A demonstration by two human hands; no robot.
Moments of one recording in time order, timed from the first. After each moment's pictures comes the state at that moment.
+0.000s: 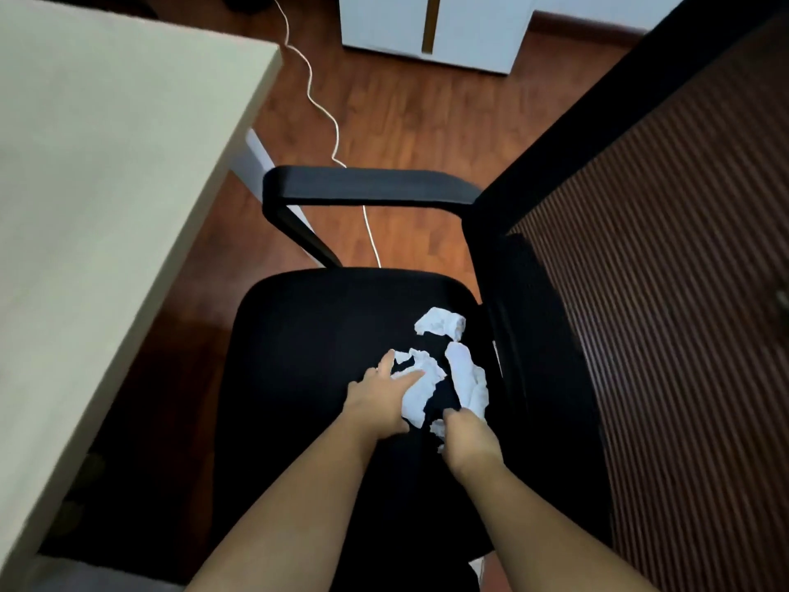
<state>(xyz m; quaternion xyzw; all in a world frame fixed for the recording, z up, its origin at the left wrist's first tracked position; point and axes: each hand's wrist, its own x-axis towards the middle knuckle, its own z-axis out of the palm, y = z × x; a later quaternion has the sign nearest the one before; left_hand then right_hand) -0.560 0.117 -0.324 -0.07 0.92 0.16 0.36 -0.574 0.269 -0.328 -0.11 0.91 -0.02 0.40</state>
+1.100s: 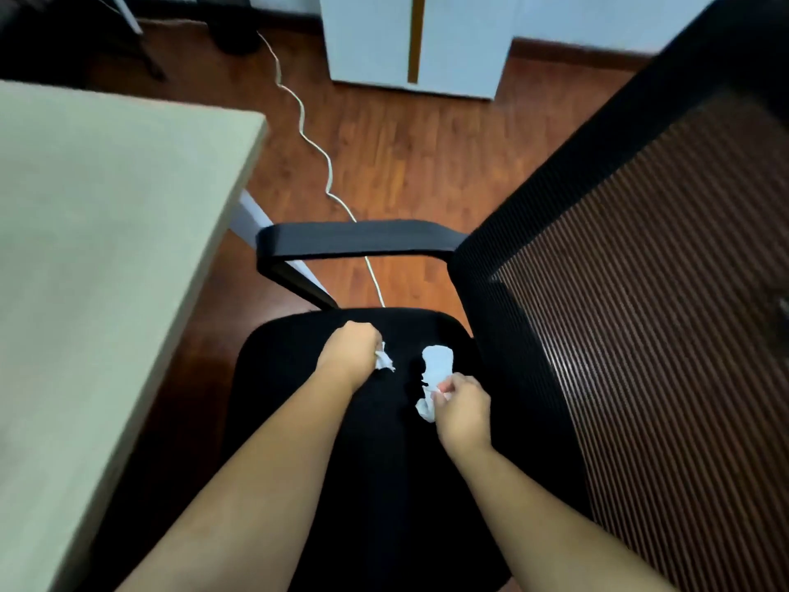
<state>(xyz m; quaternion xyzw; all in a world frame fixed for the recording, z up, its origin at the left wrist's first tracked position) -0.654 0.062 -0.261 -0.16 0.93 0.22 0.25 -0.635 0.236 -0.294 0.07 0.91 -0.35 0.21</state>
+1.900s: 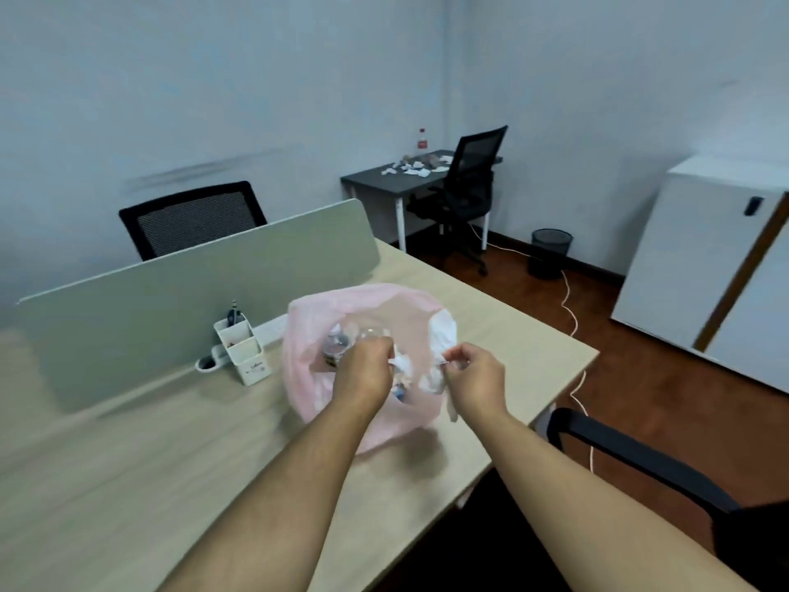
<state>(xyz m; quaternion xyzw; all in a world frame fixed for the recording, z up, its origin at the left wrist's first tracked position) -0.350 -0.124 0.056 -0.49 0.85 0.13 -0.17 -0.477 -0.040 0.041 -0.33 0.76 -0.53 0.19</state>
